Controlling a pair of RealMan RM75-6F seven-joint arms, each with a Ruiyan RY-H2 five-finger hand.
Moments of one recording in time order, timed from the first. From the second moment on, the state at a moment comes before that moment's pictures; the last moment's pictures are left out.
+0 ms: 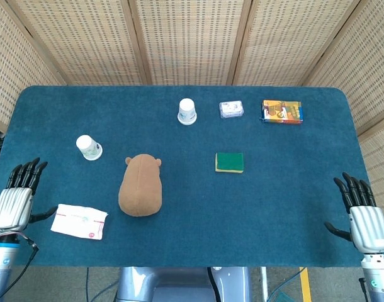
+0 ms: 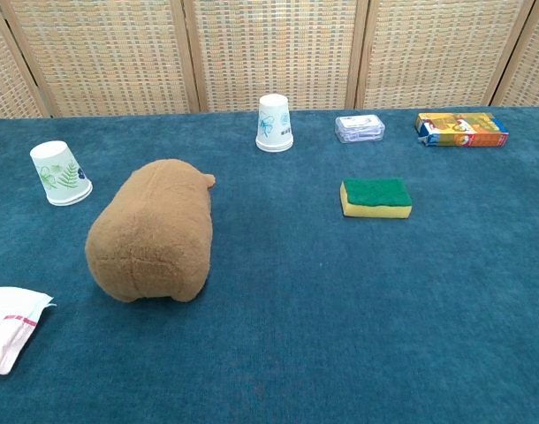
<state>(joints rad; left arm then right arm) -0.18 -1.17 -0.10 -1.74 1.40 1.42 0.17 0.08 -1.17 0.08 -1.54 -1.54 1.54 0.06</state>
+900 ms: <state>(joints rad) -0.63 -1.08 -0.33 -1.72 0.67 0.79 0.17 0.10 -1.19 0.07 -1.52 -1.52 1.48 0.08</state>
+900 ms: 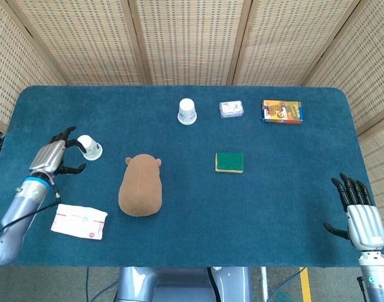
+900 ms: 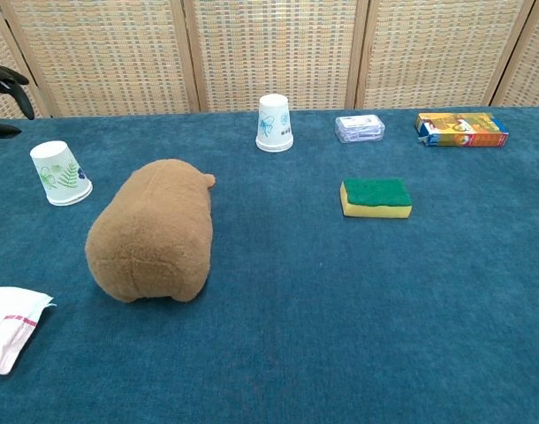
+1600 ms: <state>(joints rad) -0.96 -1.28 -0.18 -1.48 0.24 0.68 0.36 0.10 -1.18 0.09 -1.49 -1.48 1.47 0.14</state>
